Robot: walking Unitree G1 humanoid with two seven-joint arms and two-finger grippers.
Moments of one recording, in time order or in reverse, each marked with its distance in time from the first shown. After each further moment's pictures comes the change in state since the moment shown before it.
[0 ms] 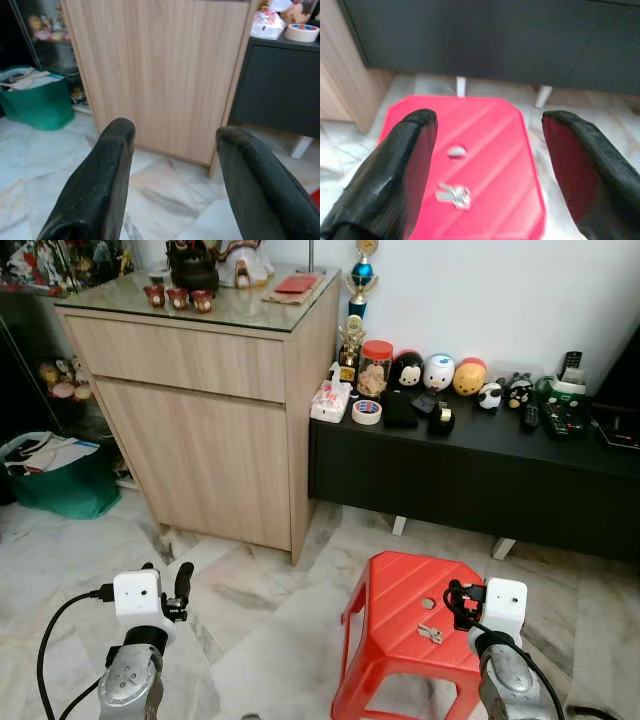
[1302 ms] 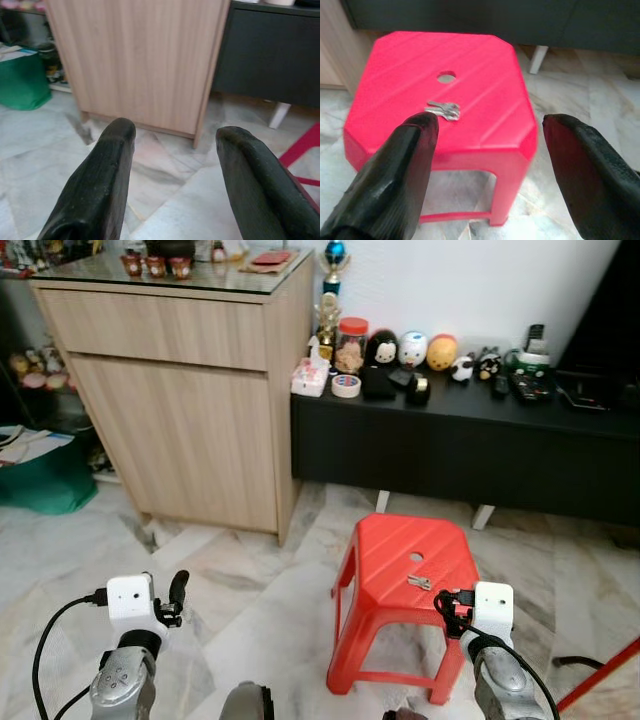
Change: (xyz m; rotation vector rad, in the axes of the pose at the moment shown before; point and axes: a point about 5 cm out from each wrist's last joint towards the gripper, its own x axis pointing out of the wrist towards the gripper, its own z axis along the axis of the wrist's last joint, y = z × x) left arm 0.005 0.006 -0.006 -0.030 0.059 -0.021; right arm 0.001 0.006 -0.006 -0.013 0.064 0.044
